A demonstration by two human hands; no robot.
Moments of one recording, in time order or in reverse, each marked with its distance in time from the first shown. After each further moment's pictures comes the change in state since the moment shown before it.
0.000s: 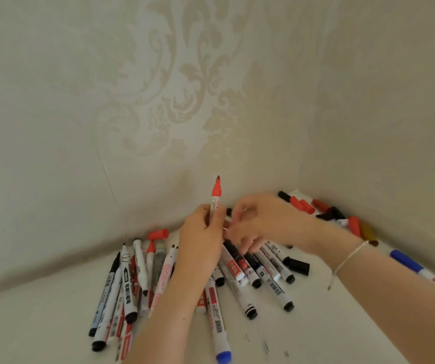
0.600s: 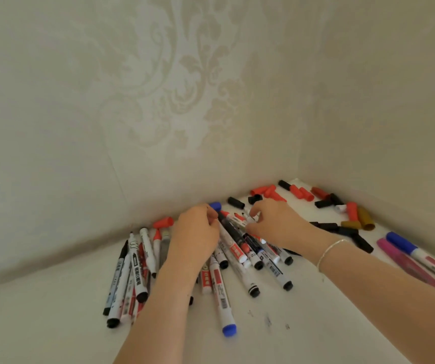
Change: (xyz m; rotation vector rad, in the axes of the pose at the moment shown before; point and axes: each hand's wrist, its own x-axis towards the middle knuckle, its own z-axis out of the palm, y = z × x) left_hand 0.004 -0.015 -0.015 0.570 -0.099 -0.019; right_hand 0.010 0.040 0.012 -0.596 0.241 0.053
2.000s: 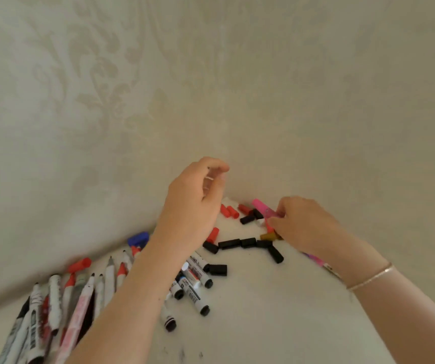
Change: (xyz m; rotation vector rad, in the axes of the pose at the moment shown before) left_hand -0.020 0.151 -0.005 -0.399 0.041 0.604; right_hand -0.078 0.087 -0.101 -0.048 0.216 0.380
